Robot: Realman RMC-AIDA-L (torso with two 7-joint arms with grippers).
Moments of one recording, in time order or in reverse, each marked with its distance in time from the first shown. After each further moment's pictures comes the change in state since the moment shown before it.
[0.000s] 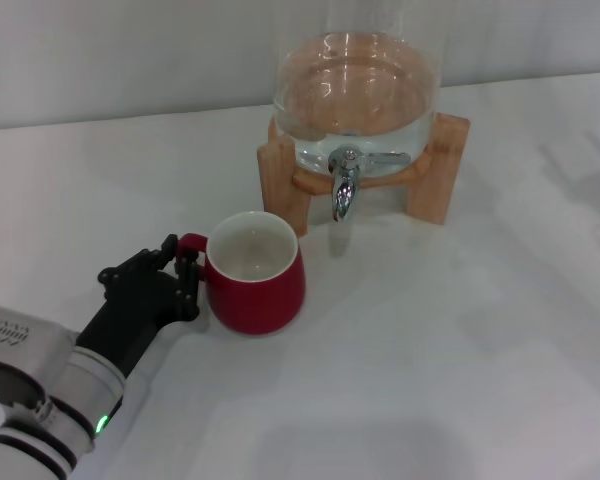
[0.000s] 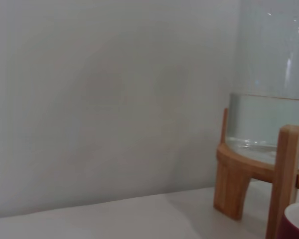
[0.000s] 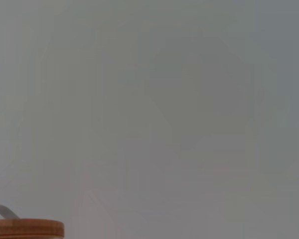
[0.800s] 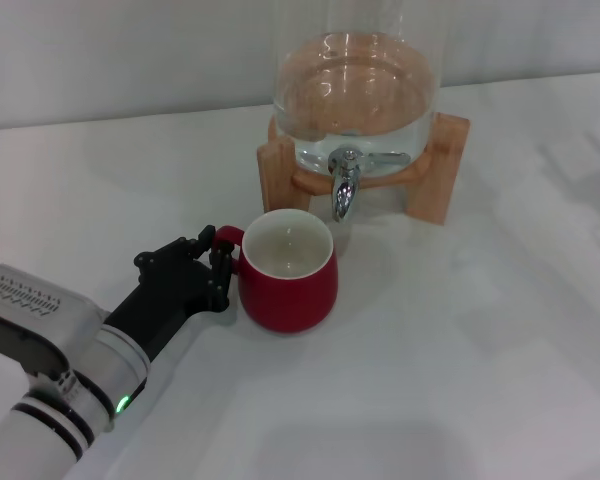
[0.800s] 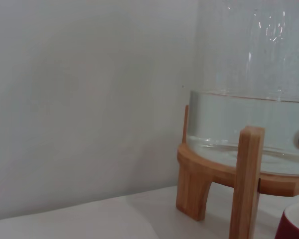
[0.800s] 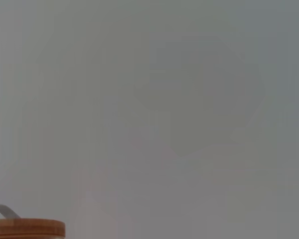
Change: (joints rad) left arm -0.073 -0.002 -0.005 0.029 0.109 -0.045 -0.105; right arm 0.000 0.002 0.000 0.000 0.000 -0.001 -0.002
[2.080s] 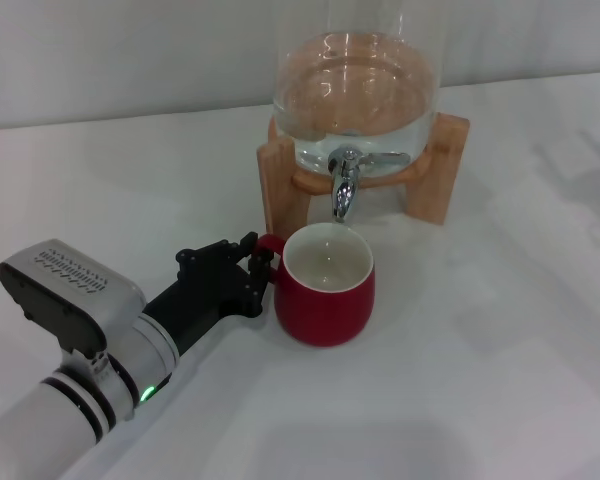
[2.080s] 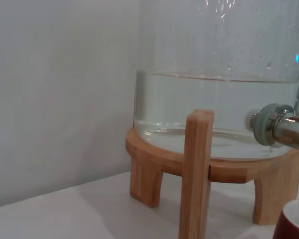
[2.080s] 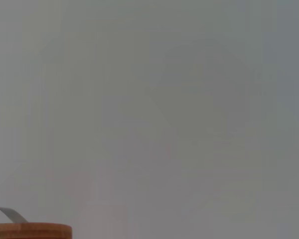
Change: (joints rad) left arm -0.075 0.000 -0.001 0.016 0.141 -0.081 -0.103; right arm 0.008 0.000 0.000 0.000 -0.006 -0.009 0.000
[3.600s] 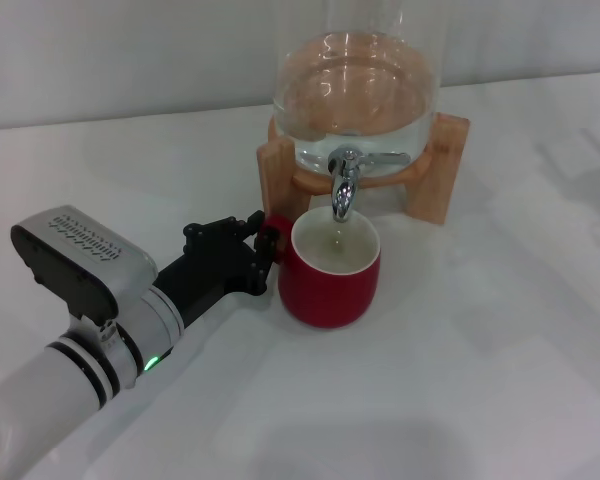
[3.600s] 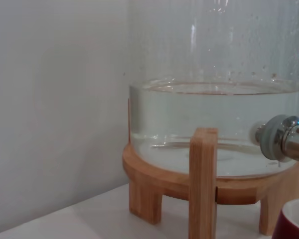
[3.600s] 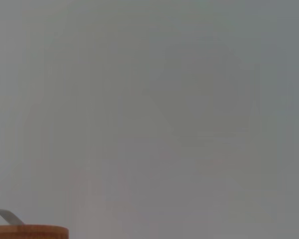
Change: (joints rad) left arm -0.080 -0.001 0.005 0.049 0.016 -0.011 -0.023; right arm 0.000 -0.004 0.000 0.000 0.006 0.001 0.000
